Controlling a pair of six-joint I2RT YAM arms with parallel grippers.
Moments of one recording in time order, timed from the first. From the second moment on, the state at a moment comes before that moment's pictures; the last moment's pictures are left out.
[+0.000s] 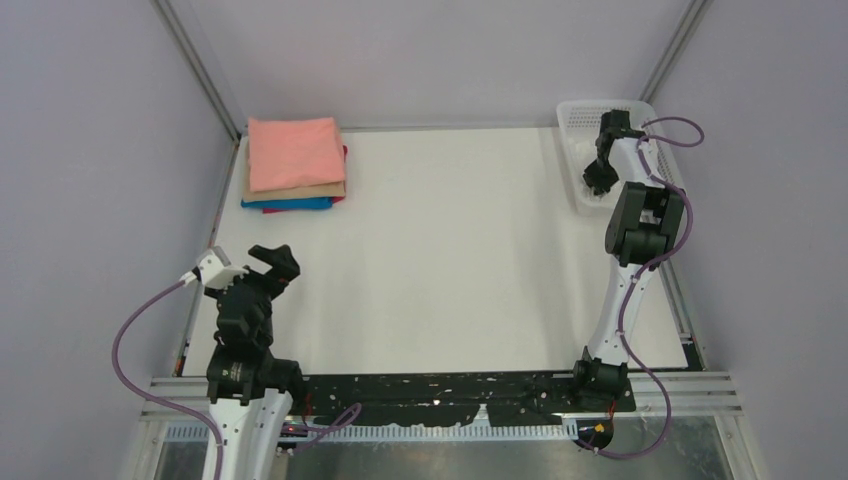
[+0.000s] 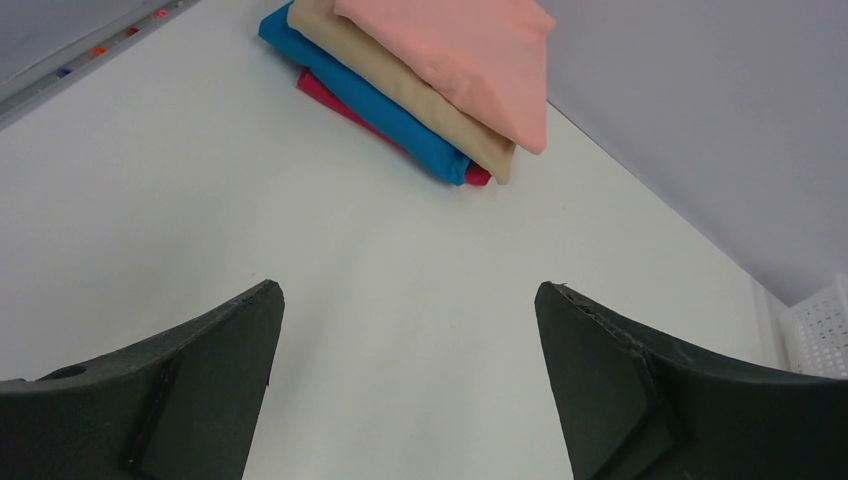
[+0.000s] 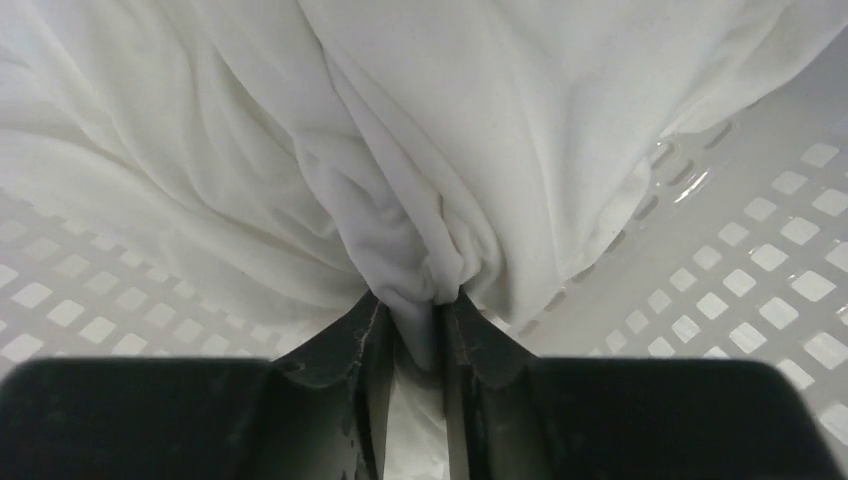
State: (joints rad) left arm -0.05 0.22 0.45 -0.41 -0.34 -0.61; right arm -0.18 2.30 1.96 -0.81 0.28 0.73
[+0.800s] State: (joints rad) left arm -0.05 0.37 0.46 -0.40 -0.19 -0.61; right arm 0.24 1.66 2.19 -0.56 0.08 0.17
